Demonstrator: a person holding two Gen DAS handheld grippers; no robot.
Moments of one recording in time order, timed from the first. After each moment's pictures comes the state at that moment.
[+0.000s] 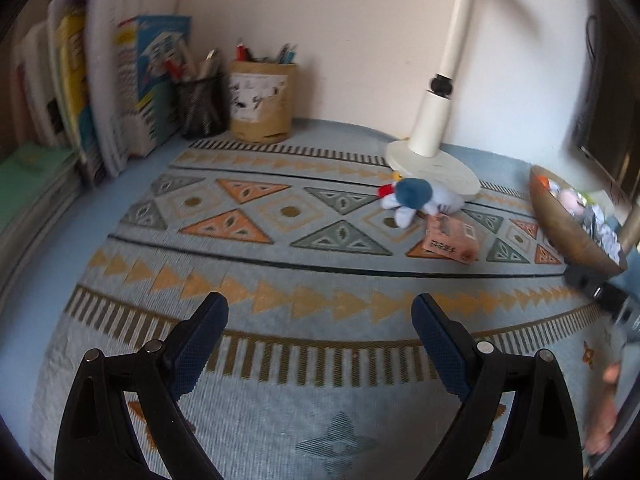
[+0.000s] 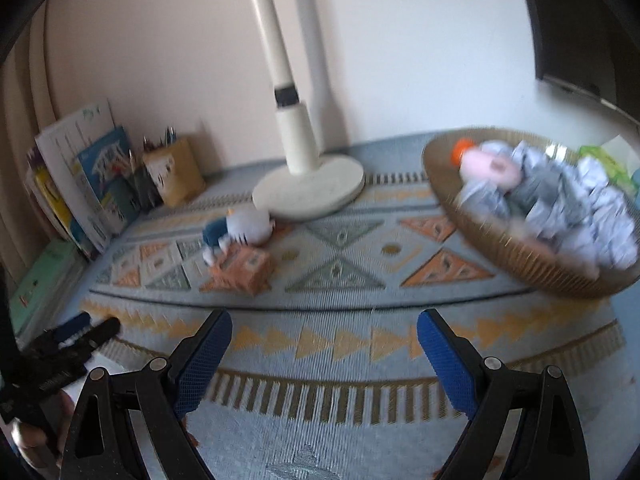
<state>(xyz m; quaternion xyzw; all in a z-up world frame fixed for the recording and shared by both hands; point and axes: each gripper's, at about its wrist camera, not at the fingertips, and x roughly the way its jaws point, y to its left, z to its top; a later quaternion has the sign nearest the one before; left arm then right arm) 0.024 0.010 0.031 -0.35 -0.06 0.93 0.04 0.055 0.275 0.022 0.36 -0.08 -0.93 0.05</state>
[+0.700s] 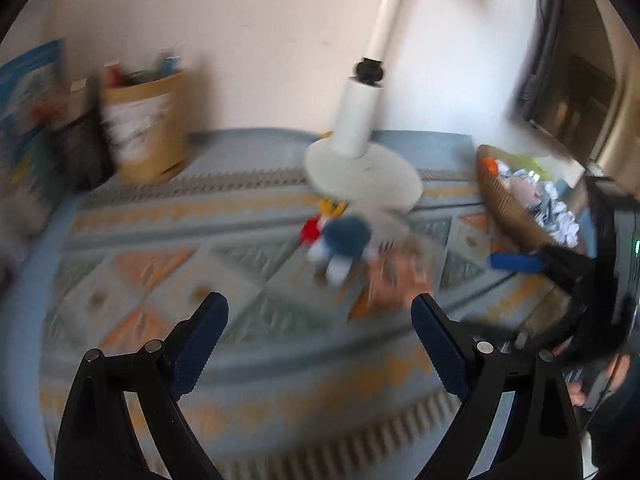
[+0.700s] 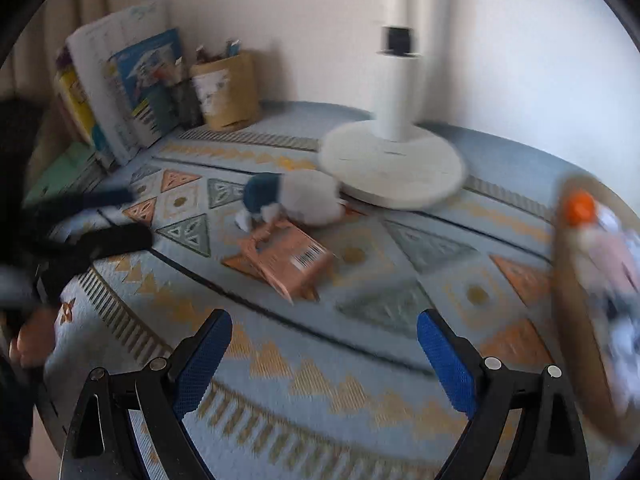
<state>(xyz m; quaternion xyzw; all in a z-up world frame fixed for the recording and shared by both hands) -0.075 0.042 0.056 -0.40 0.00 0.89 0.22 -0.034 0.226 0.016 0.44 0.06 -0.88 0.19</state>
